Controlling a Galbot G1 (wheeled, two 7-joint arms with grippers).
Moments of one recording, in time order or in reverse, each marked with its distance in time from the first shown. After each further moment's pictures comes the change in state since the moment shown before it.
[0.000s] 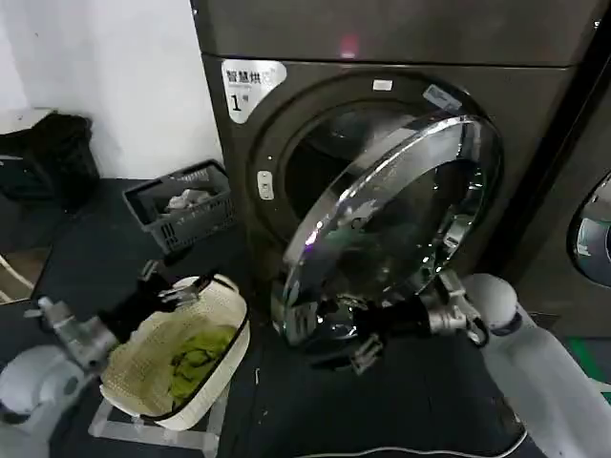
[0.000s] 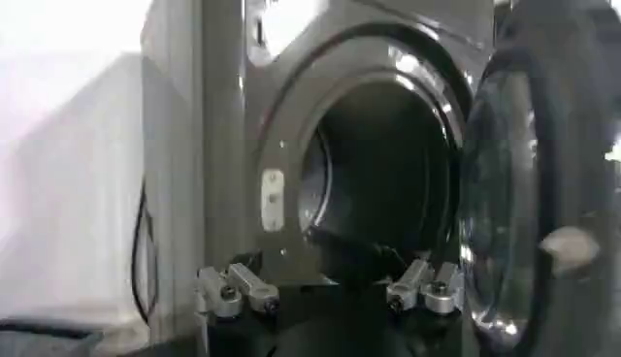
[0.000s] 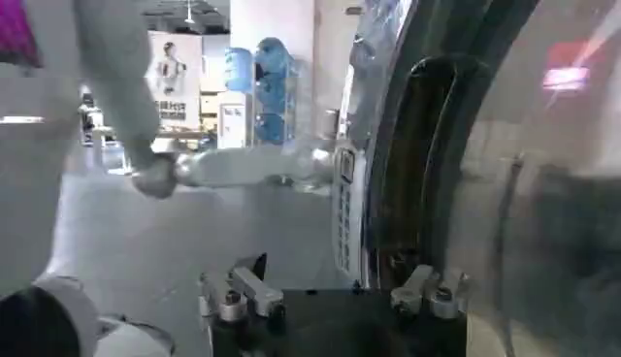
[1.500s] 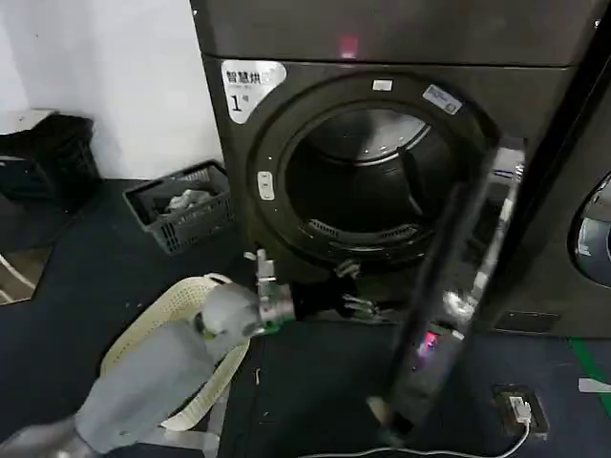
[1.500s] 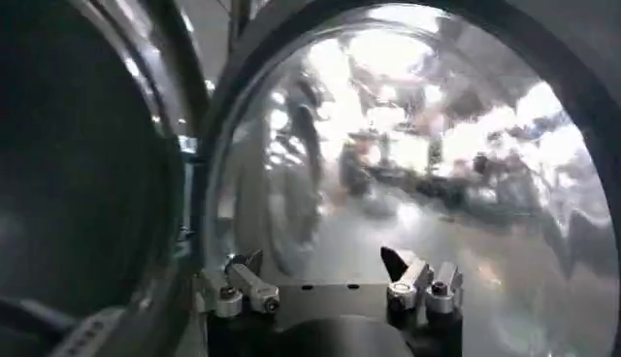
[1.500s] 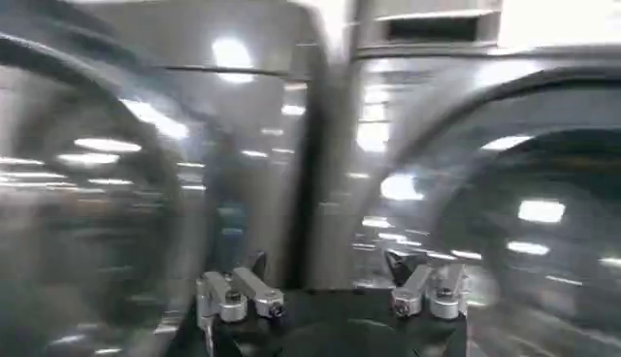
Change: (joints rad) left arm -0.764 -0.213 0.958 0.201 -0.082 0.005 0.063; right arm -0.496 0.202 1.428 -0.107 0.020 -0.064 0.771
